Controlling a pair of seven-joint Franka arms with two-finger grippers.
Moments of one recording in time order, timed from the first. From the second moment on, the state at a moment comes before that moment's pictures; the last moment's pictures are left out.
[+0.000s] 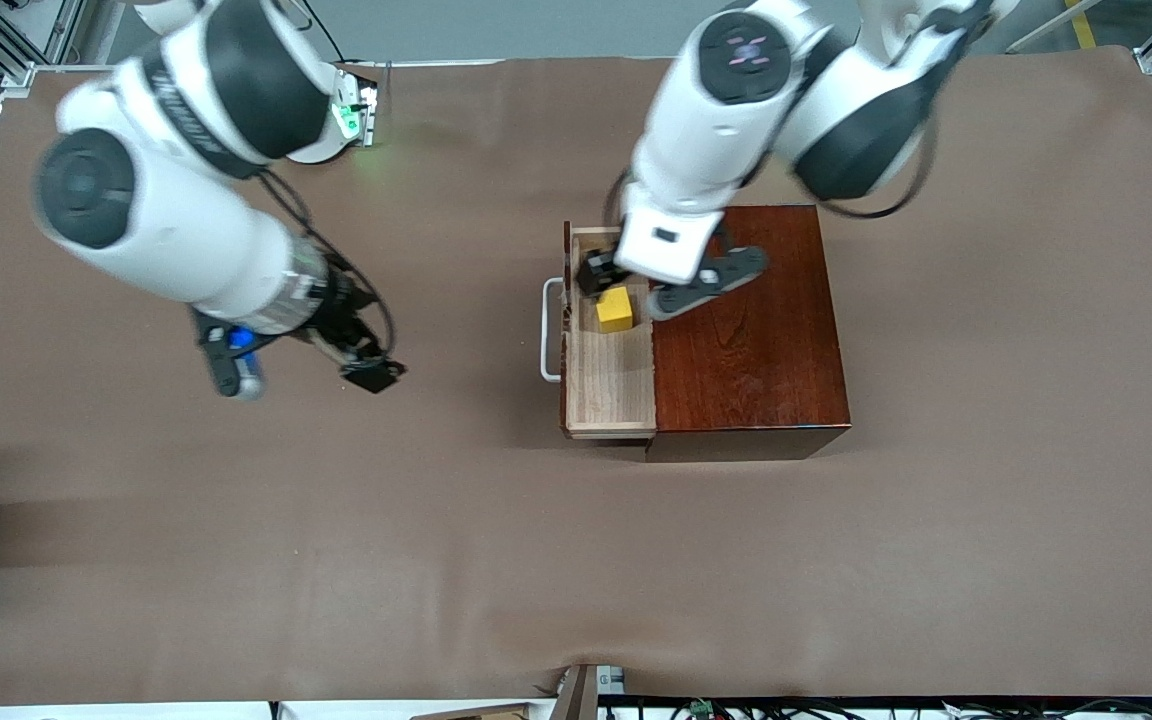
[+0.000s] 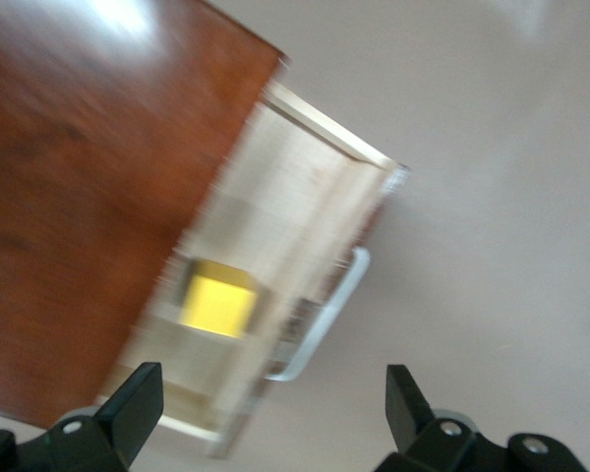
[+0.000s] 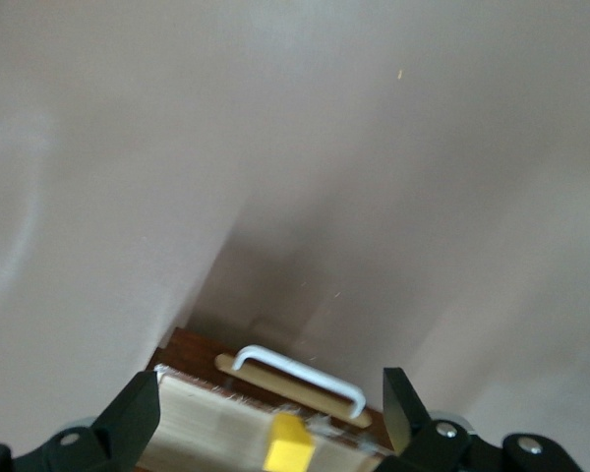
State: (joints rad) left arm -0.43 0.43 -0.39 -1.35 0.00 1.90 -1.36; right arm 0.39 0.42 -0.06 -1.13 0.25 1.50 1.40
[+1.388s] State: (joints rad) left arm -1.04 0.84 0.14 -1.21 0.01 2.21 -2.06; right arm 0.05 0.23 -0.06 -1.16 0.13 1.20 0.16
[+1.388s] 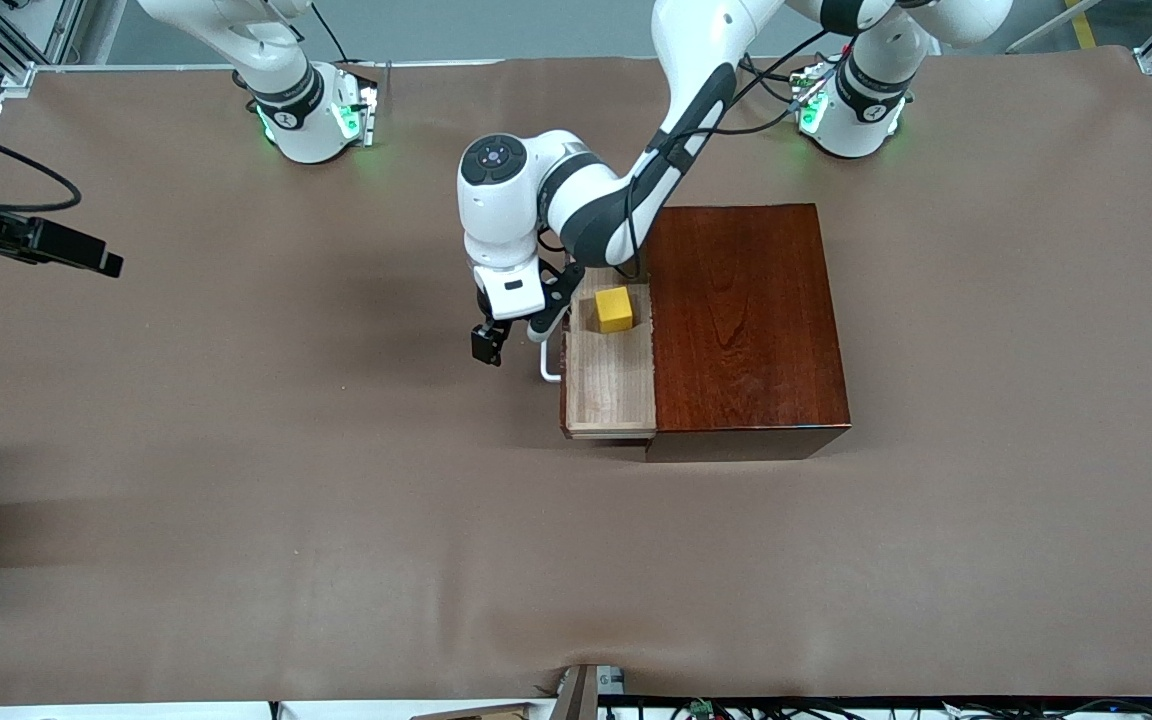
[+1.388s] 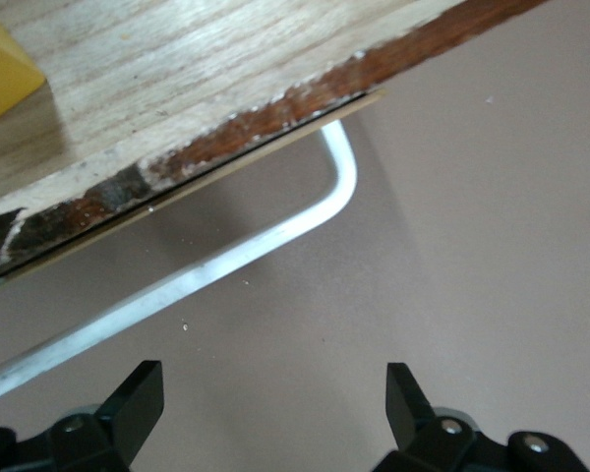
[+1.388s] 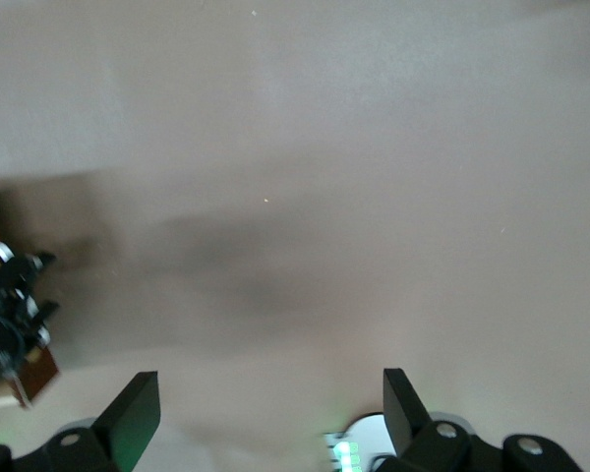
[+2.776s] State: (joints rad) left arm -1.04 0.85 0.21 -1.16 0.02 2.00 -2.07; right arm 0.02 -0.06 -0.06 -1.57 0.01 1.49 -0.12
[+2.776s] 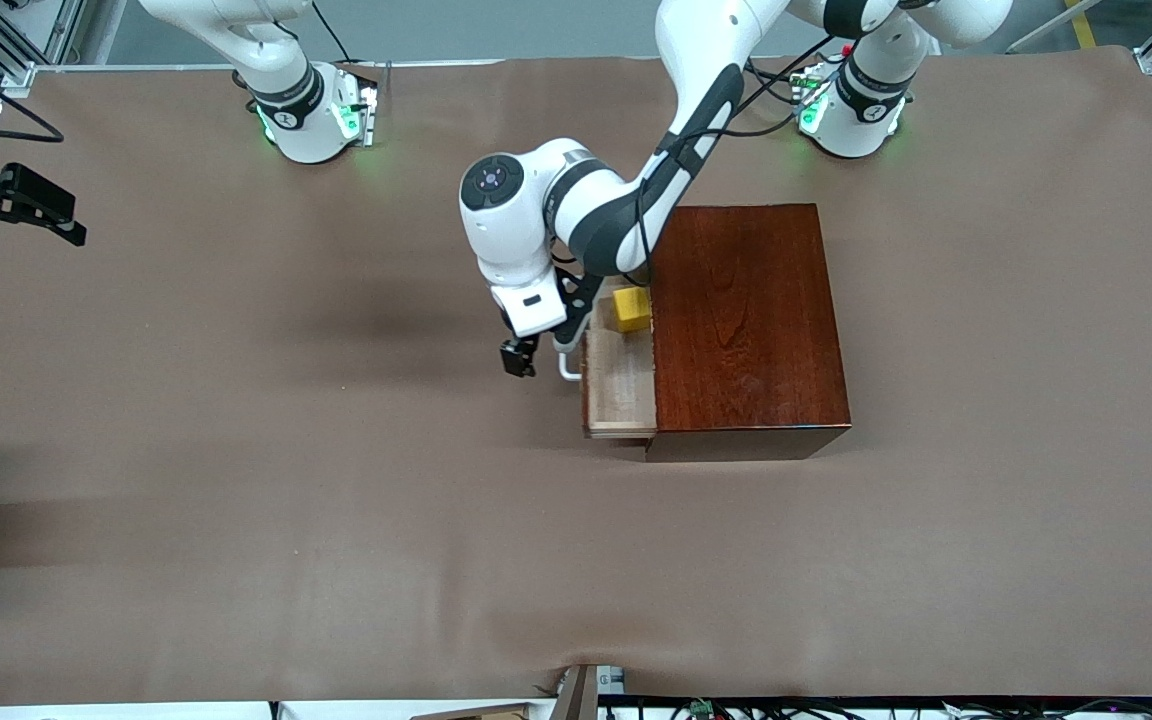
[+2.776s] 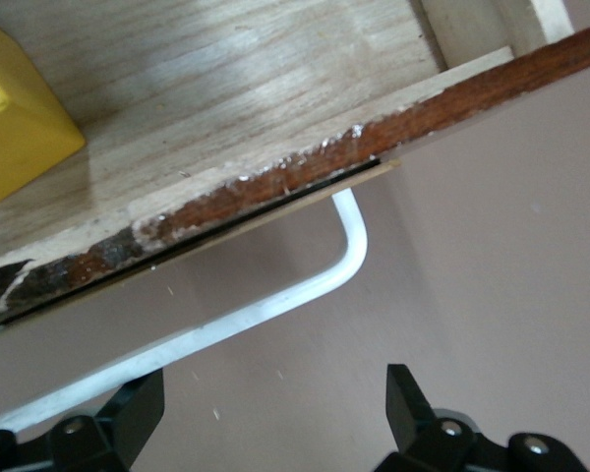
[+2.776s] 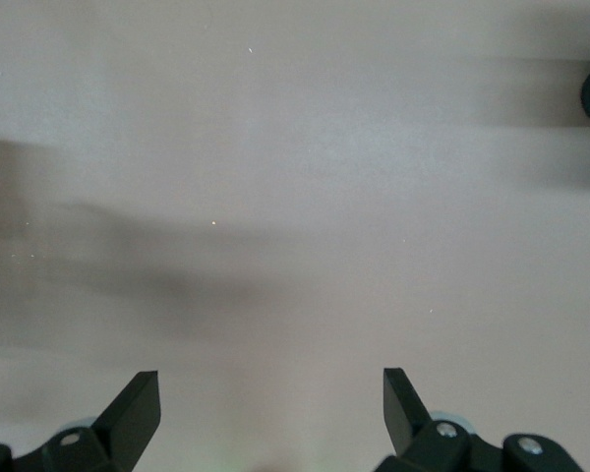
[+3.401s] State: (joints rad) left arm -1.03 0.84 0.23 -1.16 0.03 1.85 -2.05; right arm 0.02 -0.06 -0.06 -1.55 0.00 1.49 -0.13
